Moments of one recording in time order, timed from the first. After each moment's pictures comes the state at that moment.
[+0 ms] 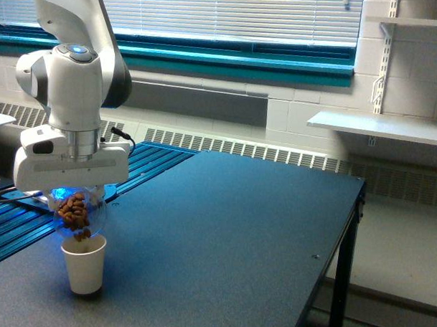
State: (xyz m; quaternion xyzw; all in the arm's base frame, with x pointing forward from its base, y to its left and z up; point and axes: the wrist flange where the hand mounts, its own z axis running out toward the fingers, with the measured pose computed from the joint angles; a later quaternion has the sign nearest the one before) arm 0.261 -0.272 0.243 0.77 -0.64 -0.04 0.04
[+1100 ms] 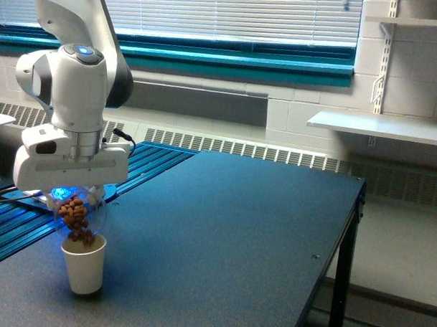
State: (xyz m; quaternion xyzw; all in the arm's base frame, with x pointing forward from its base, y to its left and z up) arm 0.262 -0.271 0.243 0.78 -0.62 -0.06 0.06
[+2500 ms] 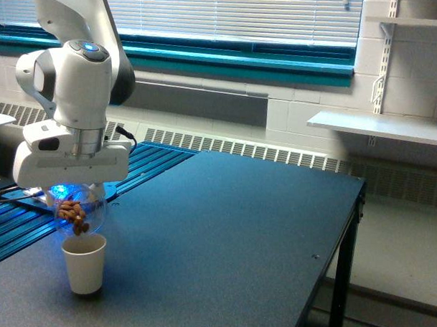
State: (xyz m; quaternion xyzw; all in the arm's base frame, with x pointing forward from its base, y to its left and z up) arm 0.269 -0.275 0.251 0.79 -0.60 -0.07 0.08
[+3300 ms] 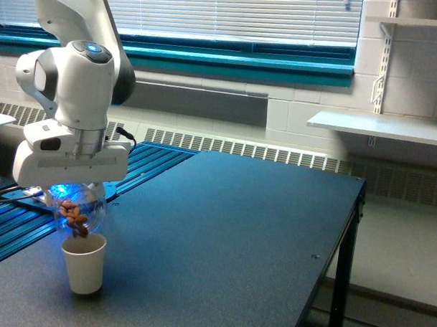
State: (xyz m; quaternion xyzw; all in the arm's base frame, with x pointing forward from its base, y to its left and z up) arm 0.268 -0.272 0.251 0.80 -0.59 -0.08 0.09
